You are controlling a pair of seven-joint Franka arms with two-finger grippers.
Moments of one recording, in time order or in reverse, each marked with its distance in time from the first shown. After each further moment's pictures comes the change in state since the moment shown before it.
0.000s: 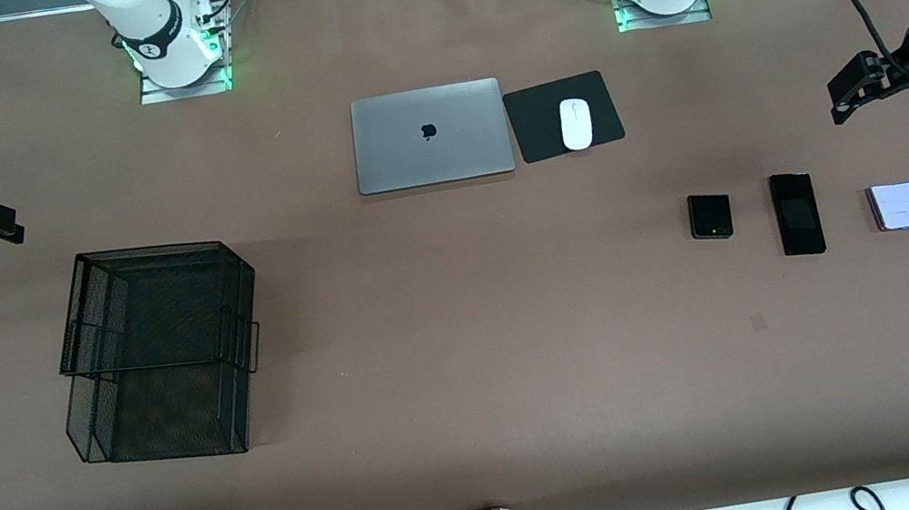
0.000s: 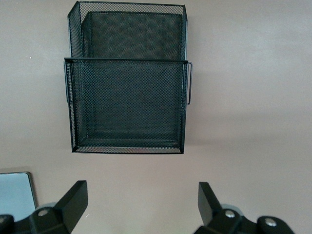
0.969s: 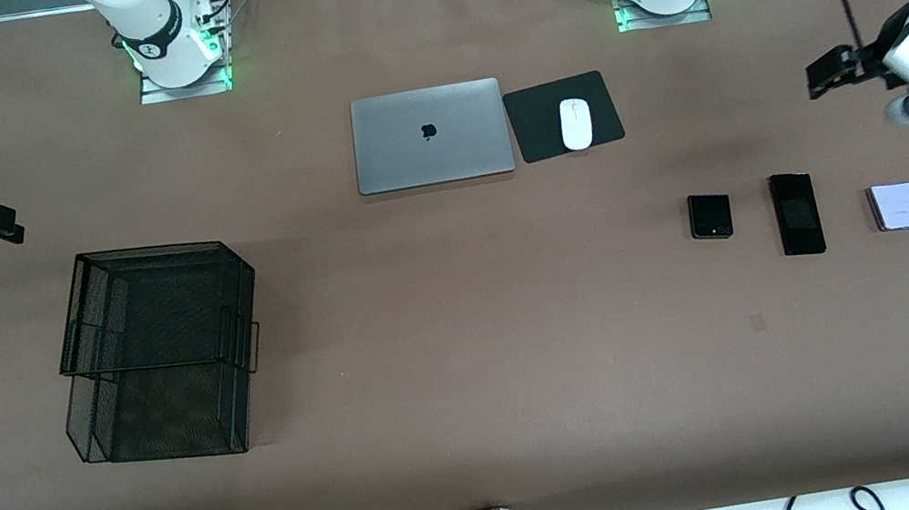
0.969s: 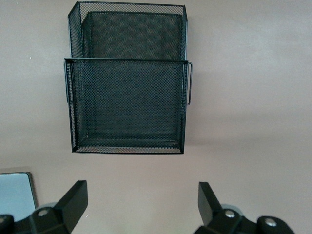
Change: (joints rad) left arm 0.009 0.062 -0.006 -0.019 -0.001 -0.202 -0.048; right arm 0.000 0.000 0.000 0.000 0.000 0.000 0.000
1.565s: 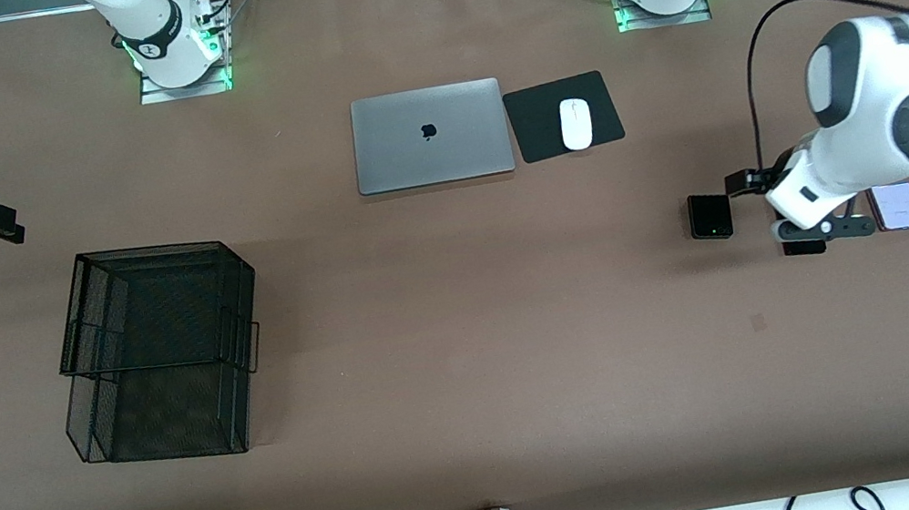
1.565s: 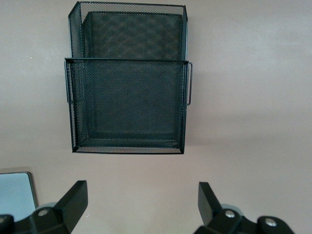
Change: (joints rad) left arm -0.003 0.214 -0.046 -0.266 0.000 0.556 0.000; right arm 0.000 0.000 0.001 0.000 0.000 0.000 0.000
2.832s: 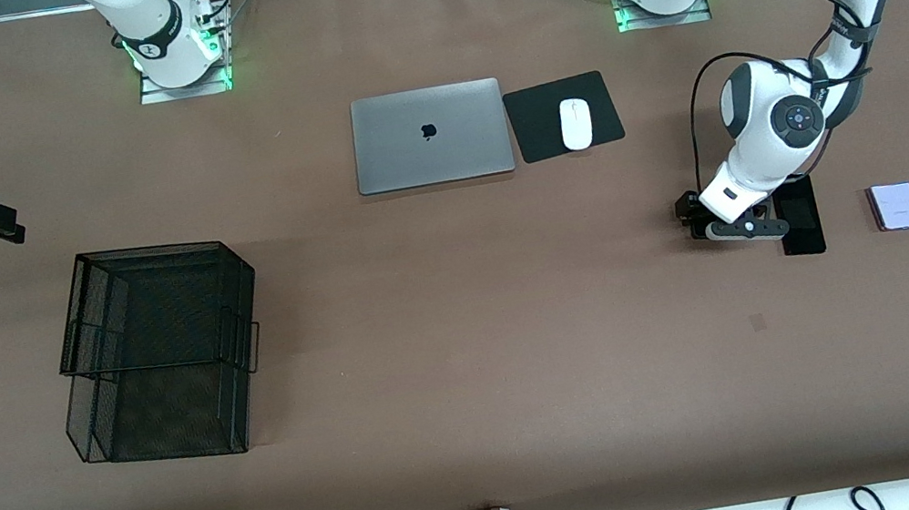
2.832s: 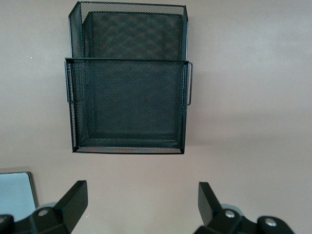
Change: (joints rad) left arm 0.021 0.143 -0.013 -0.362 0.047 0.704 0.000; right arm 0.000 0.000 0.001 0.000 0.000 0.000 0.000
